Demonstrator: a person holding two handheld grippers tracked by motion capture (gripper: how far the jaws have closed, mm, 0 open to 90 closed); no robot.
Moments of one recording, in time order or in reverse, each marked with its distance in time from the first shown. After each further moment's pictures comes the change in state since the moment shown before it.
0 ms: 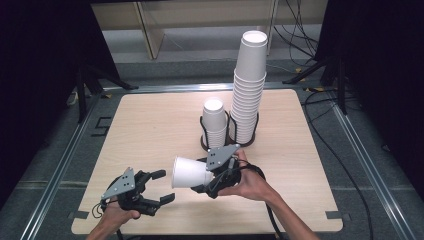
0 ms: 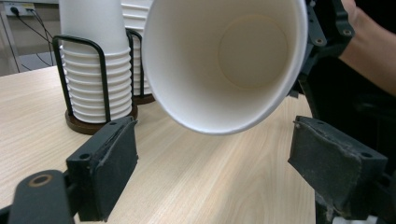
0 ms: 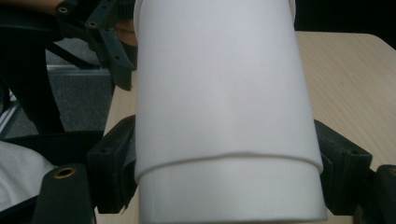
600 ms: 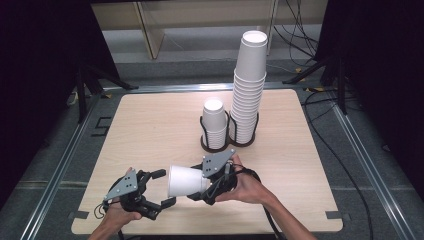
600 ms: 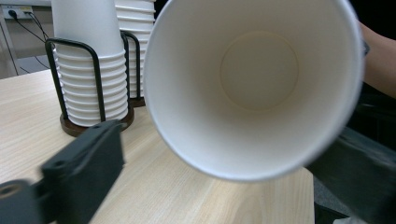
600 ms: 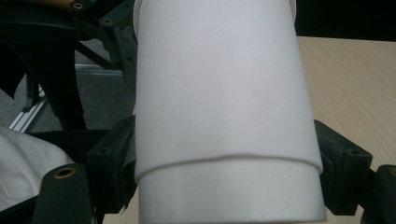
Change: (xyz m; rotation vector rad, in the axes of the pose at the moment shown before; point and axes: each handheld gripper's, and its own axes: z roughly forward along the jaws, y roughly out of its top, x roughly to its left) left arm -0.006 0.001 0.004 0.025 0.002 0.030; right arm 0.009 -0.003 0.015 -0.016 0.095 -0.031
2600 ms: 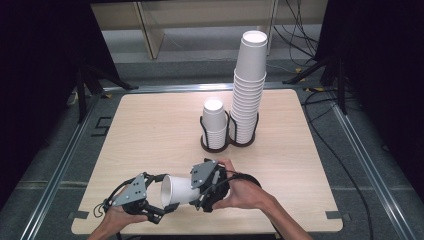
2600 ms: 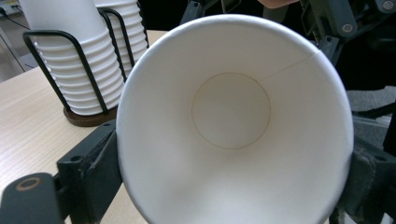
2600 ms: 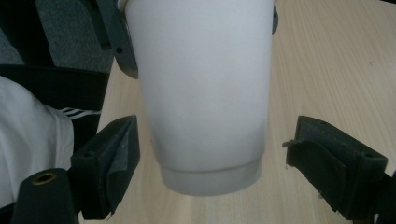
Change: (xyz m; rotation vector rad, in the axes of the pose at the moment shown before) left arm -0.011 0.004 0.006 0.173 0.009 0.193; right arm 0.019 0.018 0.011 0.285 -0.101 -0.111
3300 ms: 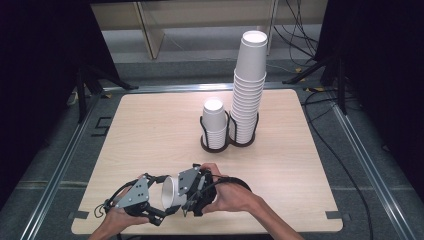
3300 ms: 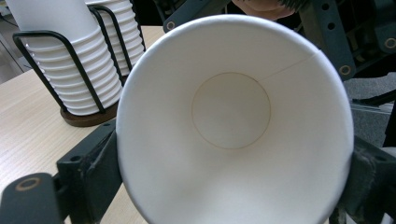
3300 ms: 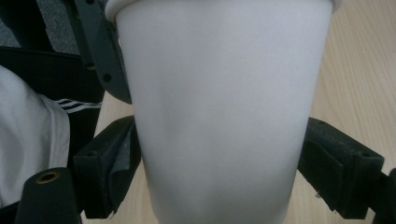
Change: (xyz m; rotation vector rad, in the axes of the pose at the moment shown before) left arm -0.004 0.002 0.001 0.014 -0.001 0.025; right arm 0.004 0.015 0.028 0.080 0.008 -0.091
